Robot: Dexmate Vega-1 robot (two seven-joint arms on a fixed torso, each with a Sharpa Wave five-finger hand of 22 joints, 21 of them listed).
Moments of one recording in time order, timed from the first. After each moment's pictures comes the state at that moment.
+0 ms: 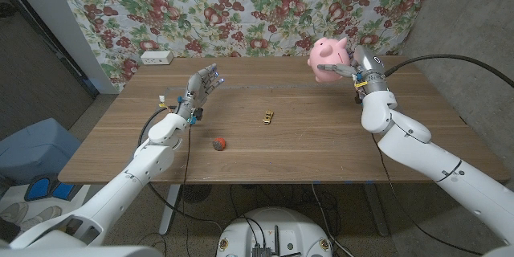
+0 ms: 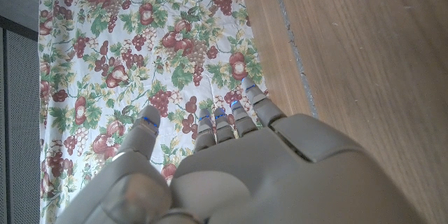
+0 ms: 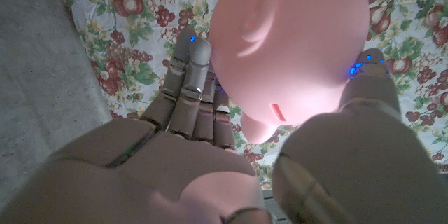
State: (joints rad) left arm 0.89 0.55 0.34 -1.38 -0.69 -0.32 -0.09; left_hand 0.06 0.09 0.69 -0.15 0.17 0.13 -0.06 0.18 0.17 0.07 -0.07 0.20 0.17 0.08 -0.04 0.18 0.17 0.24 0.04 0.20 0.17; right arm -0.96 -0.78 -0.45 -2.09 -0.30 -0.59 -0.55; right_hand 0.76 -0.26 0.30 -0.19 0.30 0.60 0.22 0.53 0.30 0.74 0.20 0.63 0.50 0.92 -0.02 1.03 1.22 0.51 -0.05 1.26 0.18
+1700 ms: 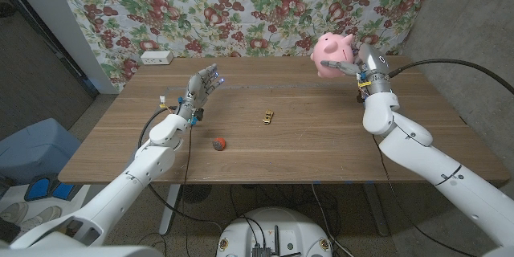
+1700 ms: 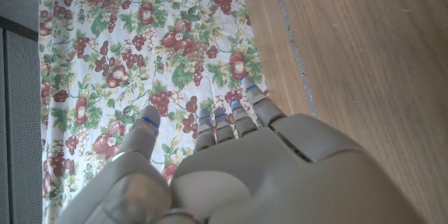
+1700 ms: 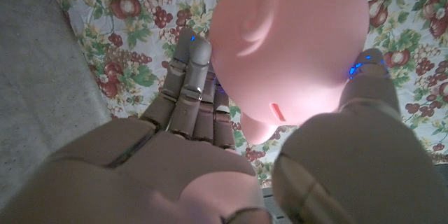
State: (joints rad) left arm 0.90 0.55 0.34 -1.40 -0.68 -0.33 -0.07; left_hand 0.06 0.09 0.69 -0.15 0.17 0.13 -0.06 0.18 0.17 0.07 -0.07 0.20 0.17 0.08 -0.04 0.18 0.17 0.24 0.04 0.20 0.17; right arm -0.98 -0.79 -0.40 -2.10 -0.27 -0.56 -0.44; right_hand 0.76 -0.26 0.30 -0.19 0.30 0.60 0.22 0.52 0.30 0.74 0.20 0.62 0.50 0.92 -0.02 1.02 1.22 0.50 -0.05 1.26 0.17
